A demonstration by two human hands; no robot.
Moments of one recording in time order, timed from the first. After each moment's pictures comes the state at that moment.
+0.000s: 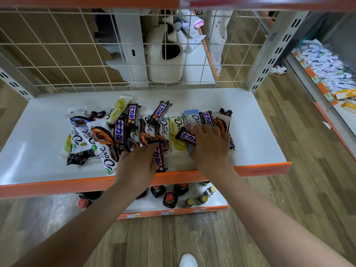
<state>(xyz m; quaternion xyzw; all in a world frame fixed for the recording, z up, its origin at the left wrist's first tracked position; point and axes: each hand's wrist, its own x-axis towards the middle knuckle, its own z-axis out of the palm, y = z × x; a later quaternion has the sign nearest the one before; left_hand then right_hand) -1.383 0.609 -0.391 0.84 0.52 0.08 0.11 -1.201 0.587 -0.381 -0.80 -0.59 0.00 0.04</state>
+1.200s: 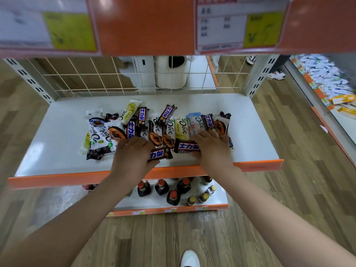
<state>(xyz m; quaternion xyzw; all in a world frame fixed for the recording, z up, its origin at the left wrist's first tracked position) -1.416 0.602 -0.347 0.88 0.47 0.04 0.03 -1.208 0.556 -0.344 -0.74 -0.67 0.05 0.03</state>
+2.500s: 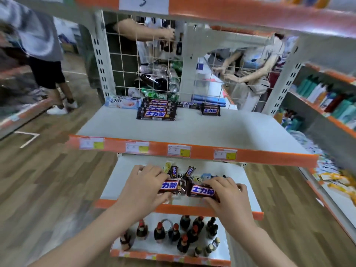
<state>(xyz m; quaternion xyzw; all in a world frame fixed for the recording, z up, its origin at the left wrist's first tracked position) -1.538 0.474 -0.074 0.89 0.43 0.15 -0.06 -1.316 0.412 -0.092 -0.70 -0.70 -0.02 0.16</state>
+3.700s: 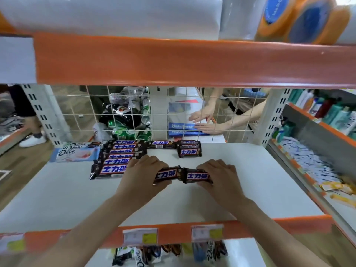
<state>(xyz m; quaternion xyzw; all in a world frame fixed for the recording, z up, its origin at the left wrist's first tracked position) -1.419 0.676 -0.011 0.88 0.43 0.21 0.01 -1.190 0.627 -0.033 -0.68 -0.71 -0.03 0.17</state>
